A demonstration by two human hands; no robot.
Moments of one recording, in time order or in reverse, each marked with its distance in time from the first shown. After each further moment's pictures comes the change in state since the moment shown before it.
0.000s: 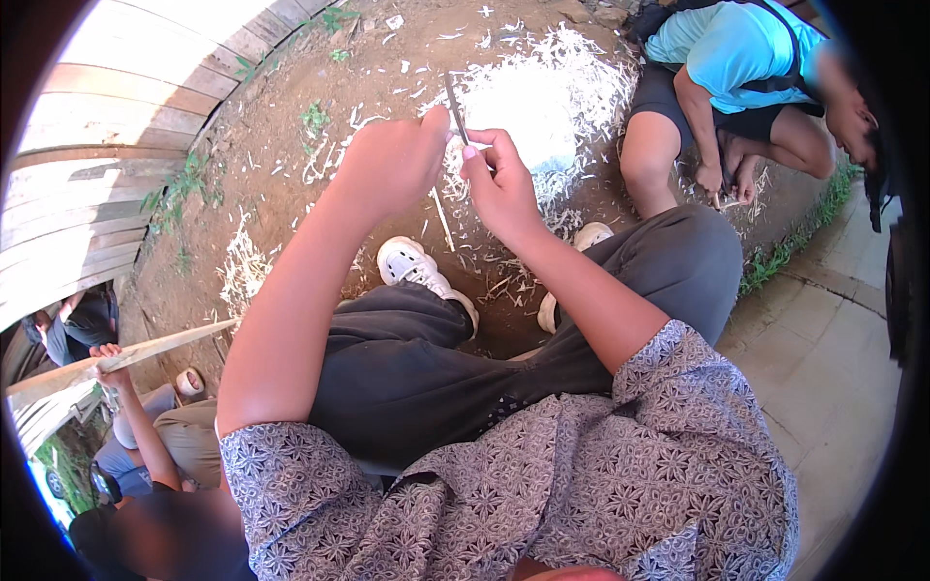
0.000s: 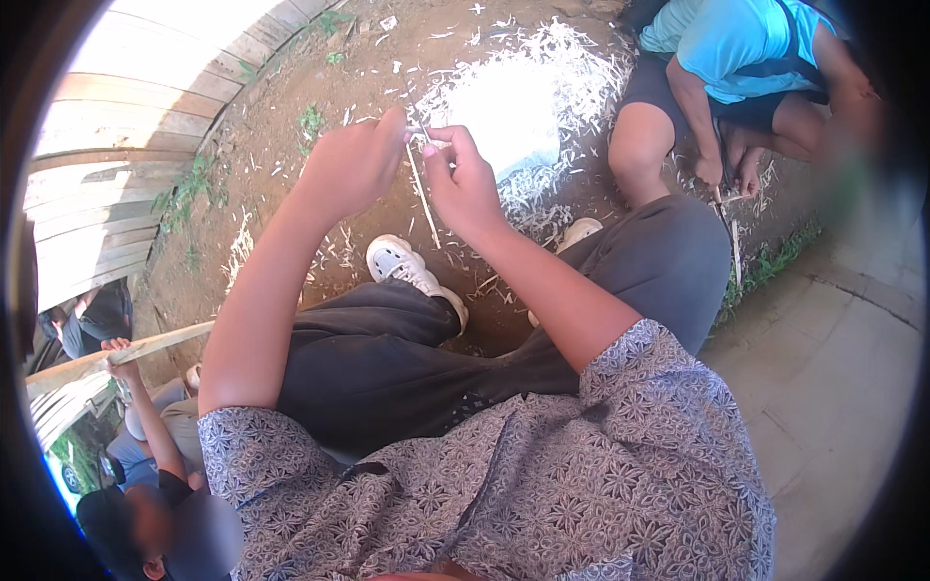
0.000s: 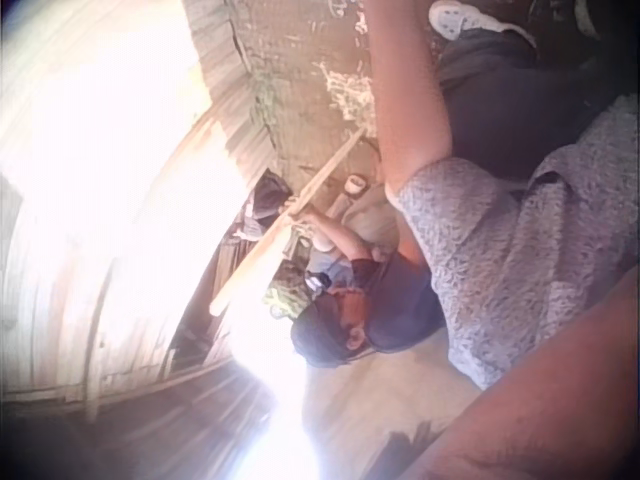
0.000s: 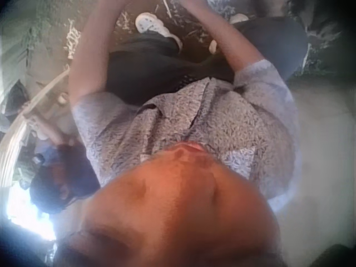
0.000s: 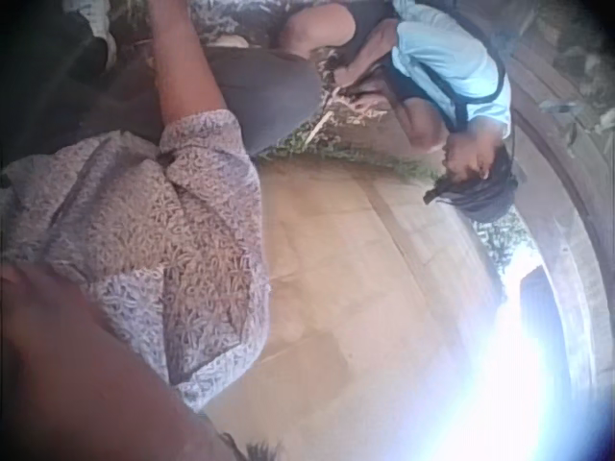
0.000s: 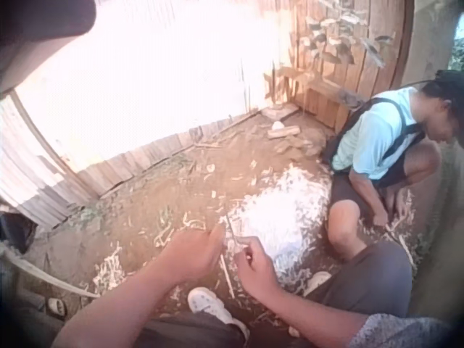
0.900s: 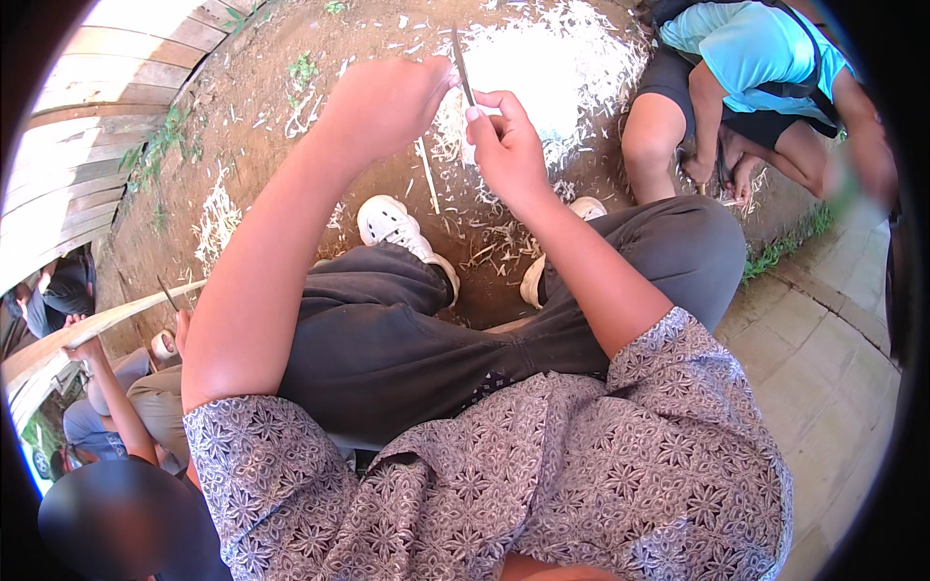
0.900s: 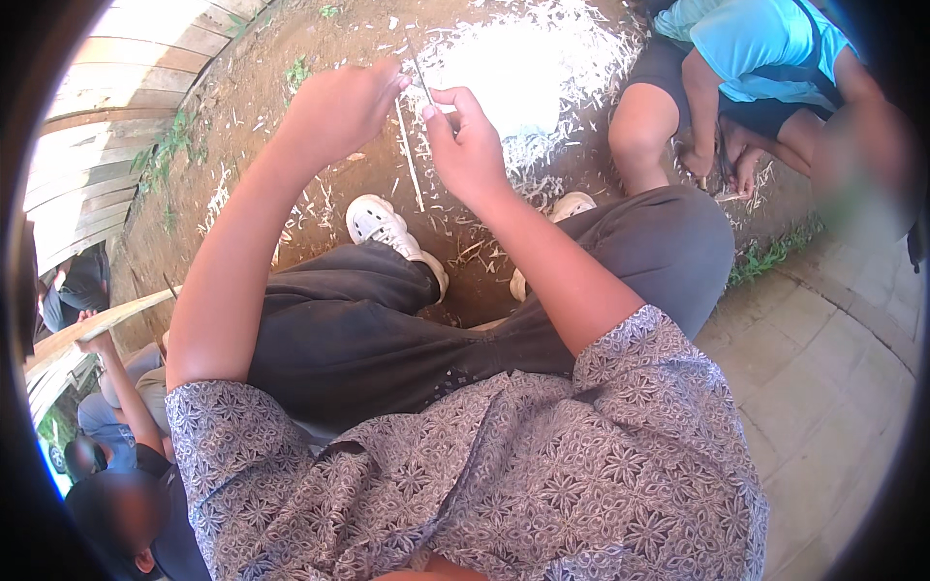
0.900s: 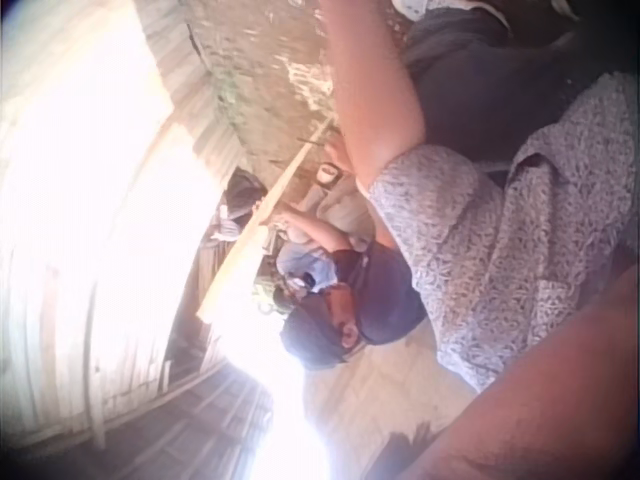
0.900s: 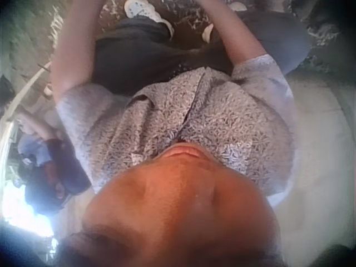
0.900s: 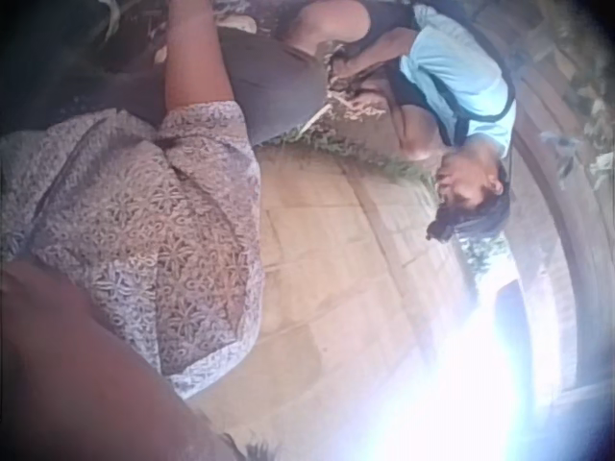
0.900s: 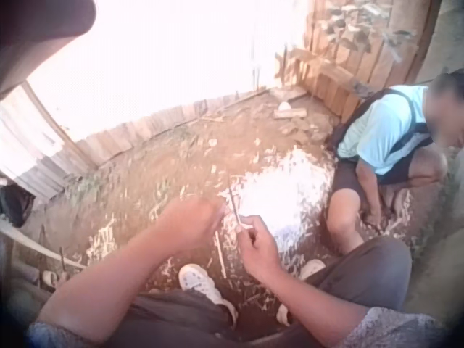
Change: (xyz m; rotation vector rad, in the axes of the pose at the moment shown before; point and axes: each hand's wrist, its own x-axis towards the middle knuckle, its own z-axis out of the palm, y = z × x) left_hand 0.004 -0.007 0.008 -0.024 0.066 -0.031; right_hand 0.002 0.010 -0.013 -0.024 -0.069 0.070
